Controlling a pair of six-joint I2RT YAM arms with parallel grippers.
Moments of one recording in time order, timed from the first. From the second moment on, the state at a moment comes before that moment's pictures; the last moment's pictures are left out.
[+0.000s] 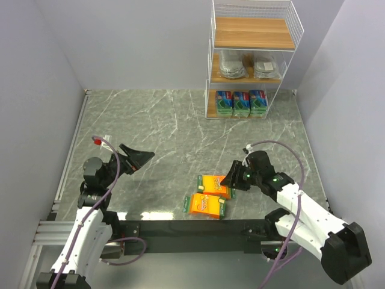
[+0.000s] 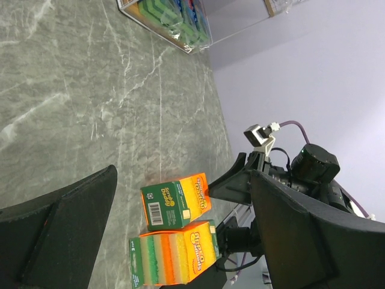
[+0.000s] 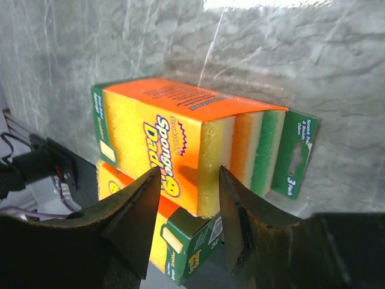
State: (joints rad) left arm -0.04 0.54 0.28 0.15 0.63 -0.98; right arm 0.45 0.87 0.44 -0.40 -0.32 0.71
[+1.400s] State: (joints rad) left arm -0.04 0.48 0.28 0.09 0.62 -0.97; right arm 0.27 0.92 0.79 -0.28 -0.45 0.94
